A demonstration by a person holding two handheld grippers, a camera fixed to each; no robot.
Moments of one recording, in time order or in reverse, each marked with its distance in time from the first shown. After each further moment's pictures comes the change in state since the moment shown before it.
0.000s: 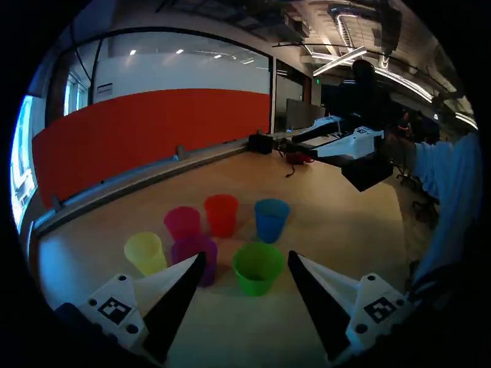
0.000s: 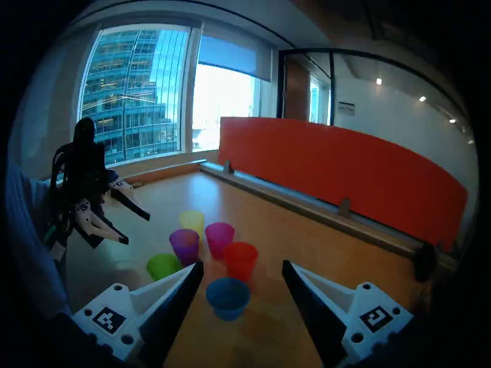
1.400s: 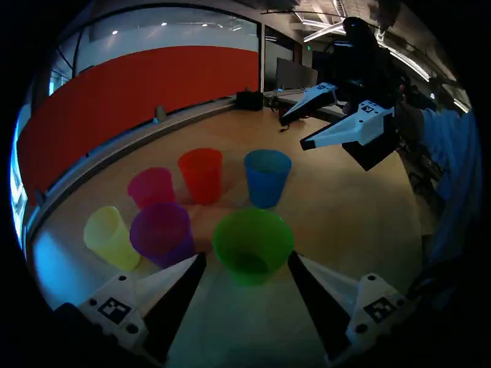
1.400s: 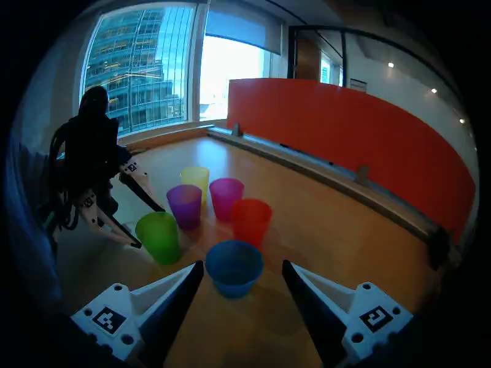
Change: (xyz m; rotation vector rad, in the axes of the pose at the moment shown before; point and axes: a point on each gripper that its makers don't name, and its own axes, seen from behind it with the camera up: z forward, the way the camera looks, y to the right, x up) left arm -0.059 0.015 0.063 -0.051 -0.202 0.050; right arm -0.073 -0.006 0.038 0.043 -0.142 -0.020
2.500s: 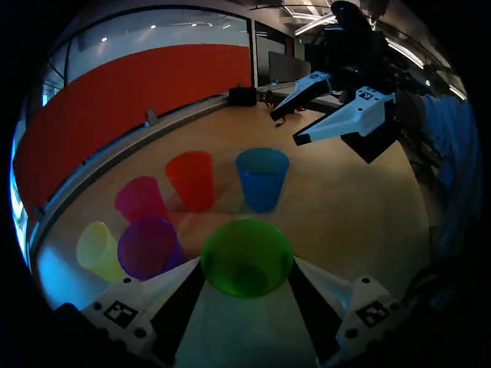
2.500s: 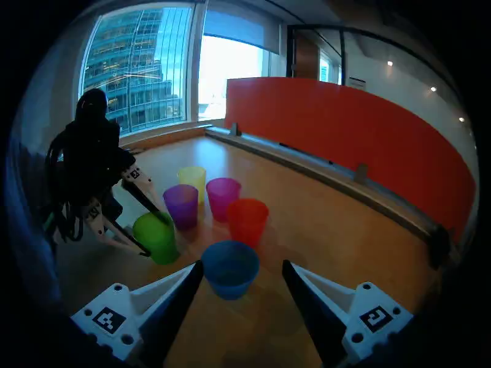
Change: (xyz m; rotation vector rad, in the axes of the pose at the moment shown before) left arm 0.006 0.000 0.022 0.002 -0.018 0.067; right arm 0.000 0.004 0.002 -0.001 -0.002 0.008
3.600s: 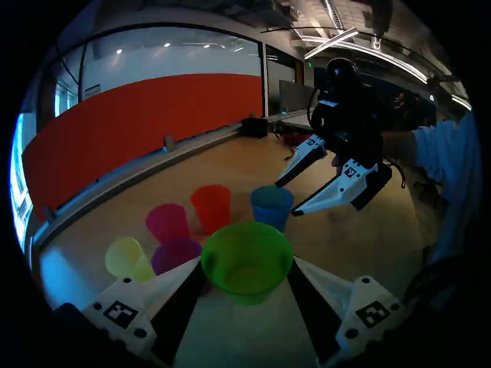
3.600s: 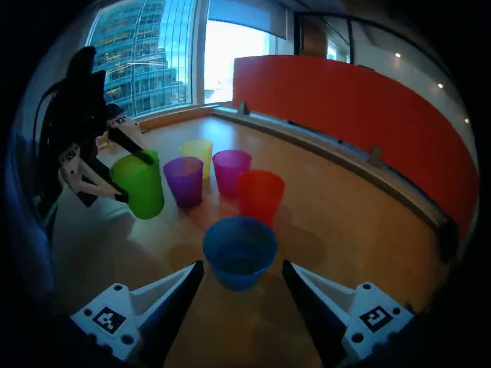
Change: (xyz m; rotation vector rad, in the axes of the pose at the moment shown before) left arm 0.035 -0.014 -0.043 0.056 0.153 -0.044; right arm -0.046 -0.013 0.034 0.037 -0.094 -0.010
